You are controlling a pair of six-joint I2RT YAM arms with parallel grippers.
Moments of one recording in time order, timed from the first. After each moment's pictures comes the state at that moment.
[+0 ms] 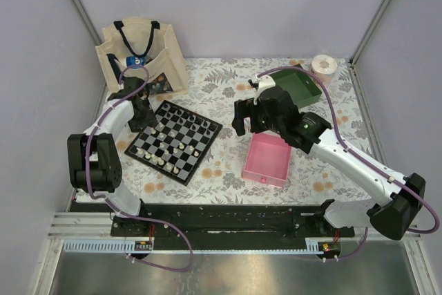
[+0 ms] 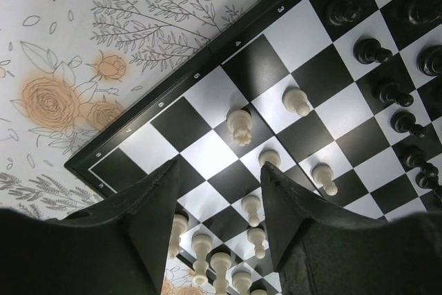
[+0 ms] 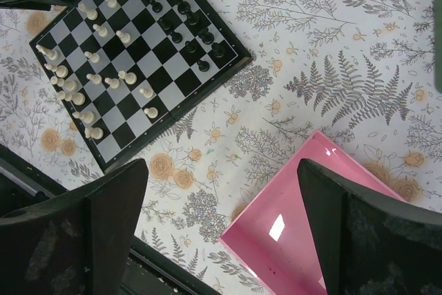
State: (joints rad) left arm 0.01 1.63 1.19 -0.72 -0.14 -0.42; right arm 0.78 1.28 1.24 -0.52 0.13 0.37
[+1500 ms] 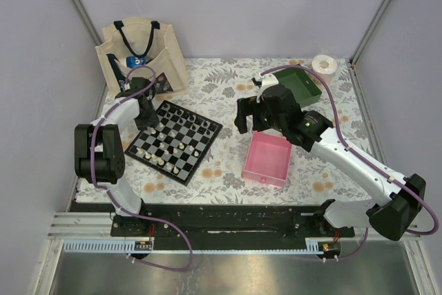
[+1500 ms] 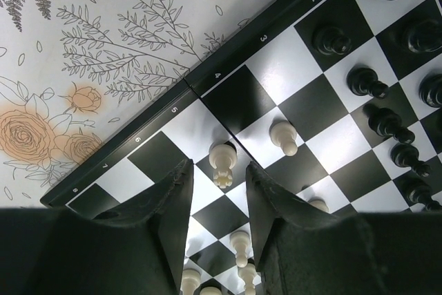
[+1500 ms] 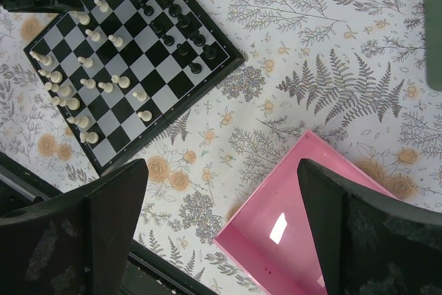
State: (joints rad) left arm -0.02 1.74 1.20 -0.63 -0.16 -0.42; right arm 0.74 1.28 1.24 -0.53 0.11 0.38
